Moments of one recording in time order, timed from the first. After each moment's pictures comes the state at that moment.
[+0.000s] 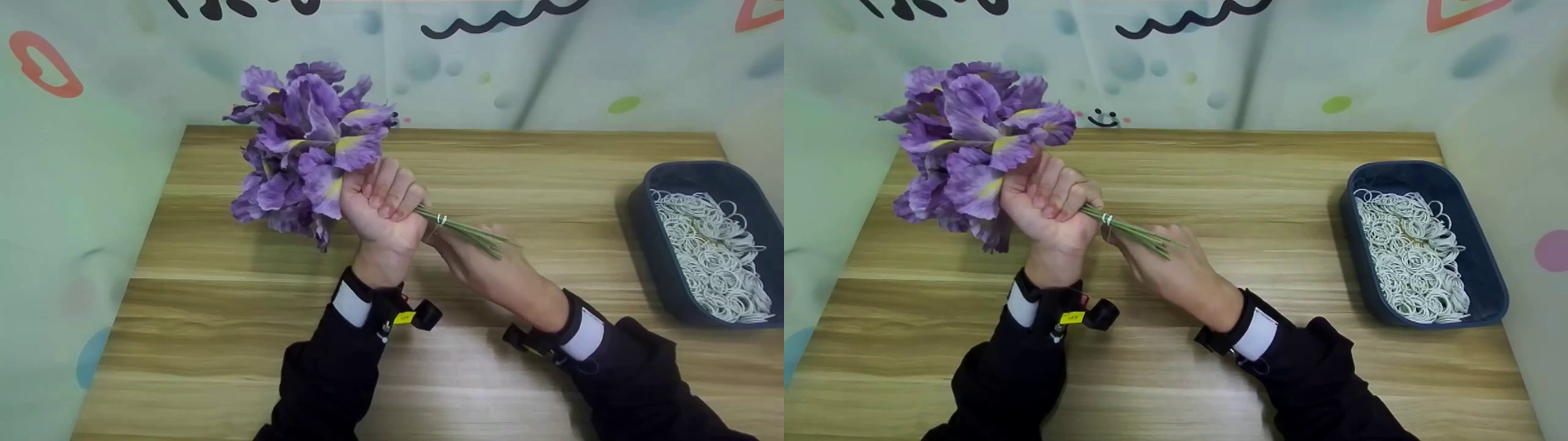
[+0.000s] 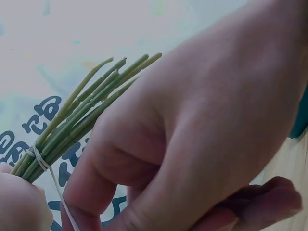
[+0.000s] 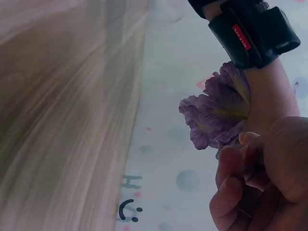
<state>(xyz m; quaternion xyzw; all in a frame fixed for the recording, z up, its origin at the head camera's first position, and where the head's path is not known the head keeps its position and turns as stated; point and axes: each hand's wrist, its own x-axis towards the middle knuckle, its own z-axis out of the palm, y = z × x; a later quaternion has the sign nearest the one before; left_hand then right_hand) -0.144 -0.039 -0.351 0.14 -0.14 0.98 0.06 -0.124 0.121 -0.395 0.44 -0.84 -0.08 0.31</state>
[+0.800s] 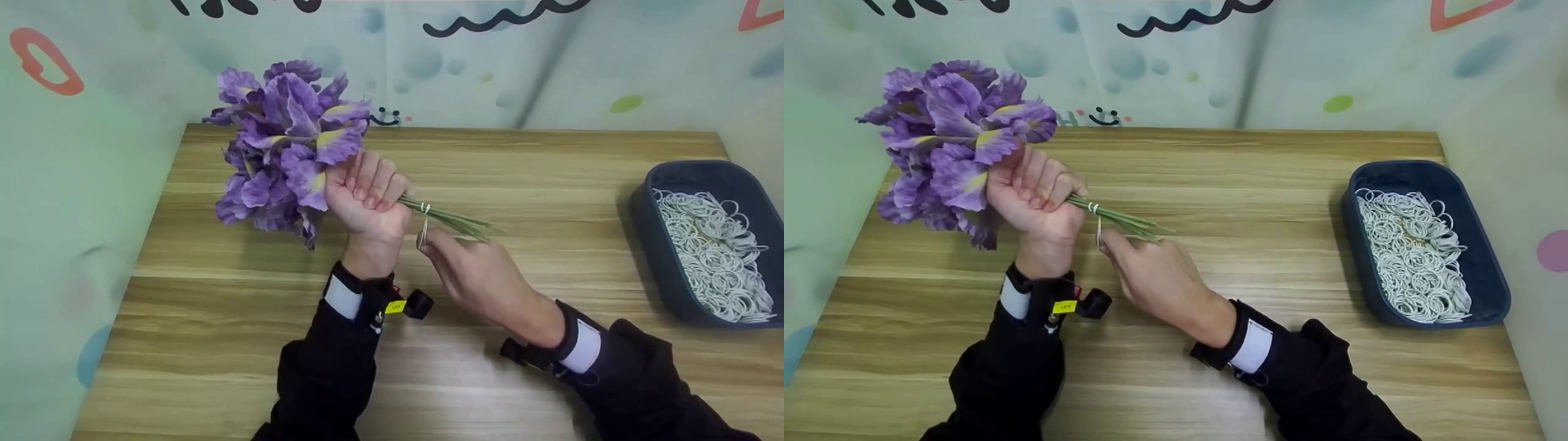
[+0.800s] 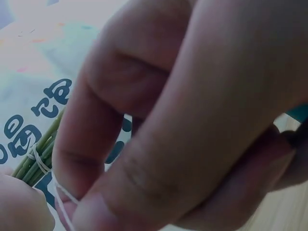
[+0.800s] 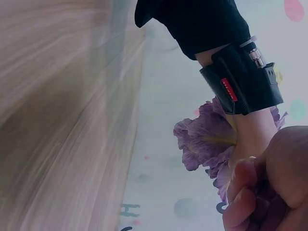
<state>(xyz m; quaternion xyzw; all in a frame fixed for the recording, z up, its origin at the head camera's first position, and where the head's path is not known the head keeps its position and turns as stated) -0.151 -0.055 -0.349 0.11 -0.10 0.99 -0.02 -0.107 0.102 -0.397 0.42 -0.84 0.27 0.21</state>
